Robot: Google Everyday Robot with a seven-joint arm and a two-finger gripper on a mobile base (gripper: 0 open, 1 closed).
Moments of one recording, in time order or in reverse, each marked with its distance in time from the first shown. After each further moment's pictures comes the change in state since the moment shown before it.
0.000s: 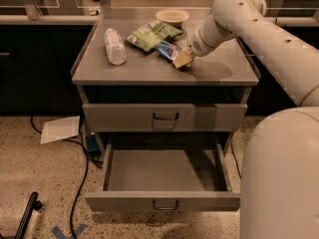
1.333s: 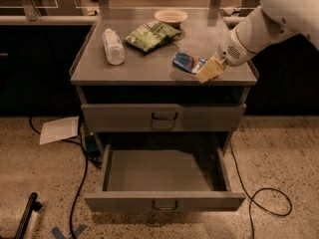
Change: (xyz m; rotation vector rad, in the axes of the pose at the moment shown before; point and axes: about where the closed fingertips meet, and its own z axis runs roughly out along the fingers) arm 0.063 0.069 -0.117 -0.131 0.053 -0.035
